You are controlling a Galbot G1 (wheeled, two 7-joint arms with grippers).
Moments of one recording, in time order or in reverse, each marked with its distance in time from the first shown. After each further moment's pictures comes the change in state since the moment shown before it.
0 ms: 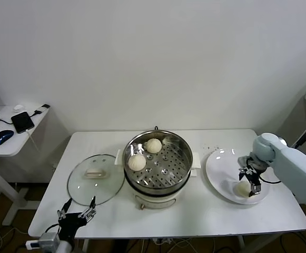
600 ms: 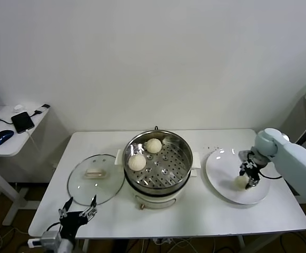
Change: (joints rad) left arm -0.020 0.000 0.008 0.014 0.011 -0.005 -0.006; right arm 0.104 -0.006 -0.019 0.016 0.071 -0.032 -0.021
